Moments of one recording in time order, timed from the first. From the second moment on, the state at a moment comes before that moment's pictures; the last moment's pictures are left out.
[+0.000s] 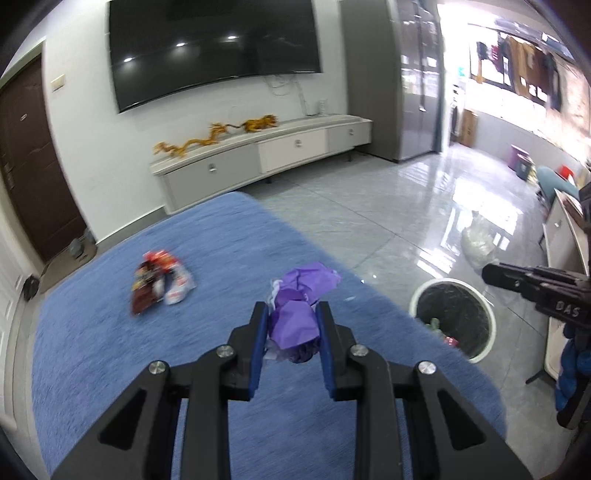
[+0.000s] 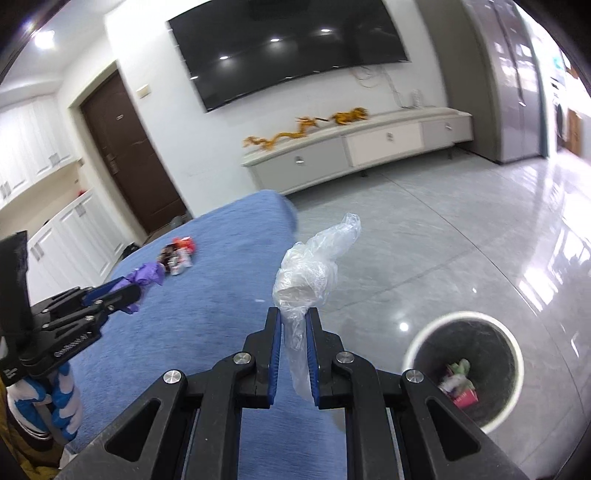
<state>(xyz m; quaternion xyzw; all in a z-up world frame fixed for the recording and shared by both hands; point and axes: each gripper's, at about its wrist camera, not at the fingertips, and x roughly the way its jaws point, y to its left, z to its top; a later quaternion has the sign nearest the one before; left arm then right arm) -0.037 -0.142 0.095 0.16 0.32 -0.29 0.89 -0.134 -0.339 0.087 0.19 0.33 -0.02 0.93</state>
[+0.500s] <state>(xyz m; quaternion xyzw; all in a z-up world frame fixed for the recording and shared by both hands) -0.066 -0.352 0.046 0.28 0.33 -0.42 0.80 -0.179 -0.470 0.000 0.29 0.37 -0.15 0.87</state>
